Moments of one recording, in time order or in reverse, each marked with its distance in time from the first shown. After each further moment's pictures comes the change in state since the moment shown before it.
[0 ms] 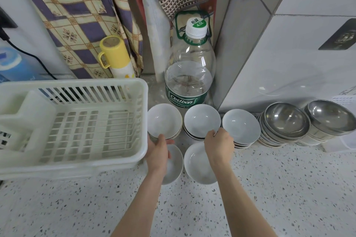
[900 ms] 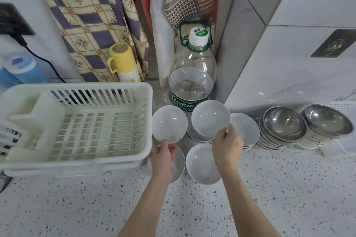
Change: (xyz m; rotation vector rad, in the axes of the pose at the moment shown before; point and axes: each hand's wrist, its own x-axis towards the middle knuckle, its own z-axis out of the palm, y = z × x) left_hand -0.026 0.005 -0.006 -0.297 -0.095 -0.066; right_hand -0.011 0.000 -0.022 0.205 0.225 -0.207
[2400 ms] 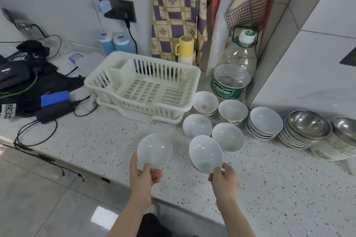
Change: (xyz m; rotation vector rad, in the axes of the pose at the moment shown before) left_hand -0.157 -0.053 -0.194 -0.052 0.276 0.098; right_hand -0.178 0.059 -0.081 0.264 -0.642 0.219
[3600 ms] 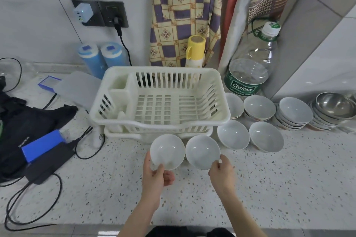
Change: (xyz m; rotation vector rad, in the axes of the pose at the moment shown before) left_hand 0.168 0.069 -0.067 0.265 -0.392 -0.082; right_hand 0.016 -0.034 0.190 -0.224 0.203 0.023
